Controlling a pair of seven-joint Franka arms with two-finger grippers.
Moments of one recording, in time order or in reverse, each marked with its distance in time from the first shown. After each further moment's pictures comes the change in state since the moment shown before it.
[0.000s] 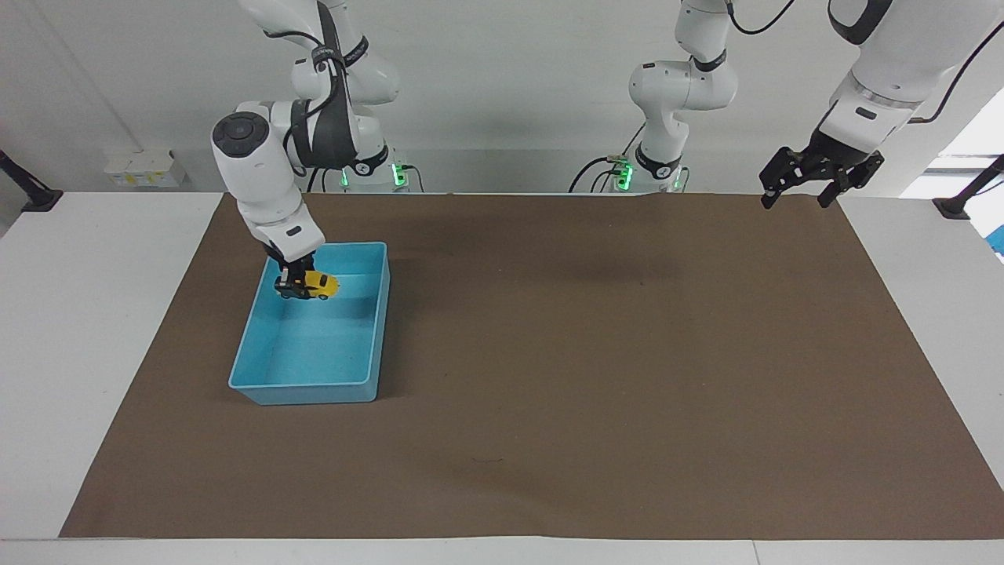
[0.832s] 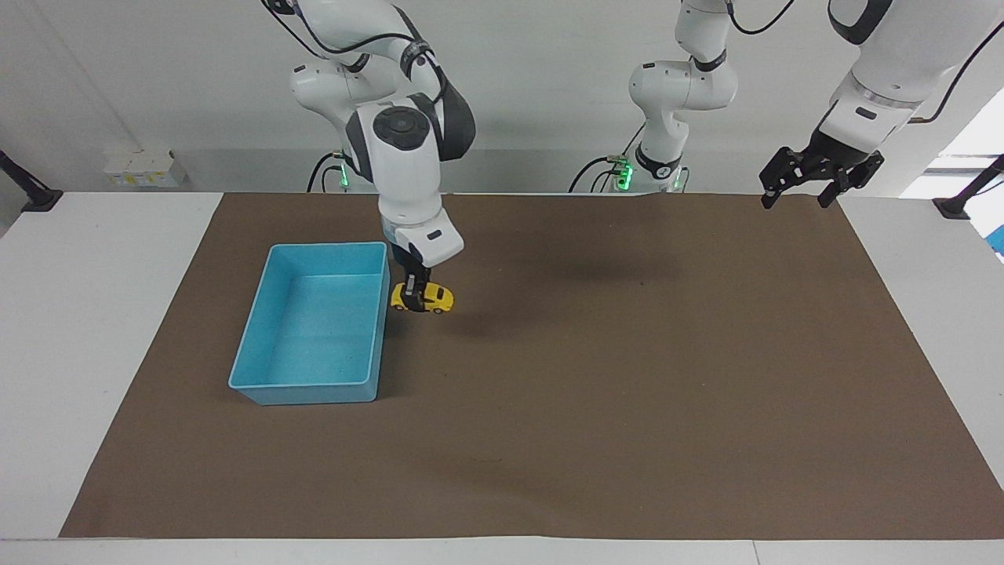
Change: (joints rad) left arm 0.000 0.000 0.000 0.000 0.000 0.000 0.000; right arm 0.280 0.152 0.011 0.373 -0.013 -0.216 0.358
